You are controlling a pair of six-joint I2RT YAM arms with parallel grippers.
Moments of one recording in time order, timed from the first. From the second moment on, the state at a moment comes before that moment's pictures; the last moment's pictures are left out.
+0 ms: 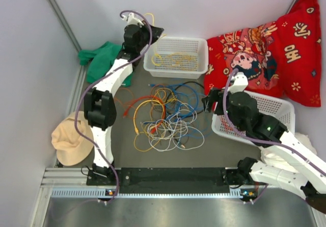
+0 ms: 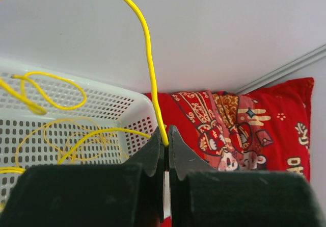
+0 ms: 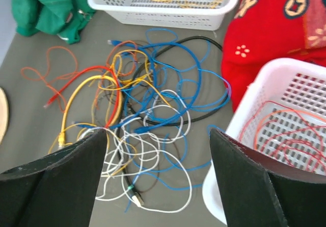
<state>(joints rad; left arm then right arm) -0.30 2.12 1.95 0.23 0.18 -0.83 0.84 0.83 1.04 -0.60 0.50 0.46</state>
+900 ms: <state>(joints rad) -0.40 1.32 1.71 -0.01 0.21 -0.85 0.87 1.09 0.97 0.10 0.11 0.55</state>
